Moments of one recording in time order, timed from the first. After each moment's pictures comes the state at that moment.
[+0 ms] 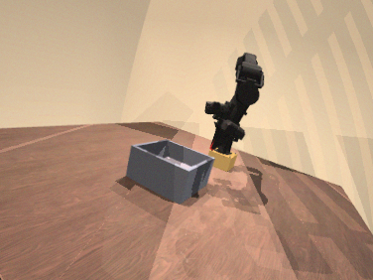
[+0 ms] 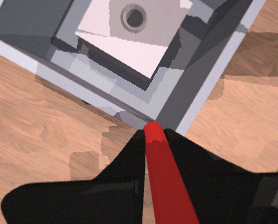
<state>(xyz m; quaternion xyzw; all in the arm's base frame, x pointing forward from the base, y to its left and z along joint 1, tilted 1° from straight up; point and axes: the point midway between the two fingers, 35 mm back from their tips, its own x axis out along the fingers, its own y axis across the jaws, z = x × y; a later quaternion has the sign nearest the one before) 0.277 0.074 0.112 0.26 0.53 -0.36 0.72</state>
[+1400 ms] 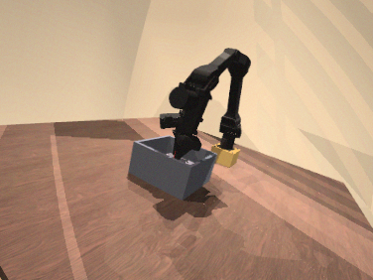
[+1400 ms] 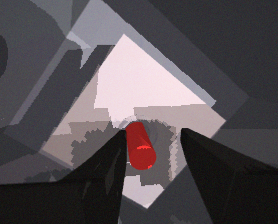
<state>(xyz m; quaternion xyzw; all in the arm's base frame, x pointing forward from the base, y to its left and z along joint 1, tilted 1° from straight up) 0.345 -0.020 0.043 0.24 0.61 -0.30 0.70</state>
